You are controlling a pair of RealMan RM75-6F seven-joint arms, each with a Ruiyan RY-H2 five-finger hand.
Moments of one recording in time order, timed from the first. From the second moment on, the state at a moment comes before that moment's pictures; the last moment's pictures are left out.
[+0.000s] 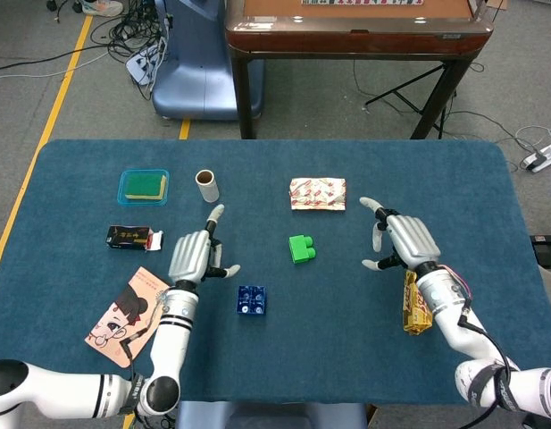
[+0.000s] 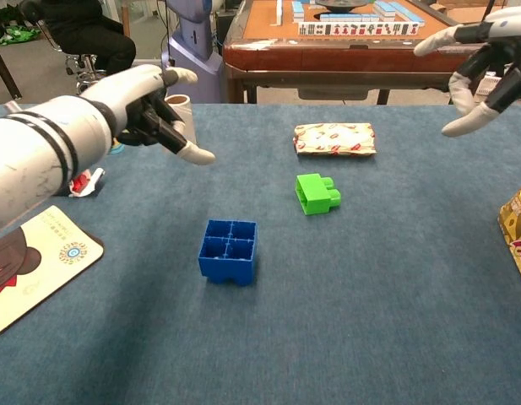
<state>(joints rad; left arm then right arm) -0.85 -1.71 -0.35 -1.77 0.67 1.43 0.51 0.73 -1.07 0.11 -1.90 -0.89 1.06 -0.05</state>
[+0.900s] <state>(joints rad) -0.34 -1.06 0.05 -1.87 1.19 1.58 0.26 0.24 -1.07 -0.01 -1.56 -1.44 1.56 0.22</state>
